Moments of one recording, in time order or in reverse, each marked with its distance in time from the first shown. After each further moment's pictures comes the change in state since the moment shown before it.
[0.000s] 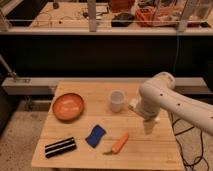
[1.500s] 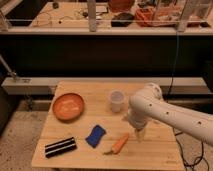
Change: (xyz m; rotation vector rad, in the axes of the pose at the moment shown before) arm -0.054 0.015 0.042 -0.023 -0.083 -0.303
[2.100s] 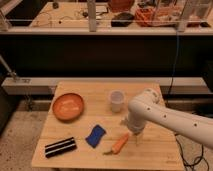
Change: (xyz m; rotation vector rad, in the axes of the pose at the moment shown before) arm -0.012 0.003 0.026 -0.006 -0.047 -0.013
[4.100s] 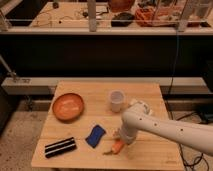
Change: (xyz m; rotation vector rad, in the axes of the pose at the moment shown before) arm -0.036 0.005 0.074 -0.026 -0.097 -0.015
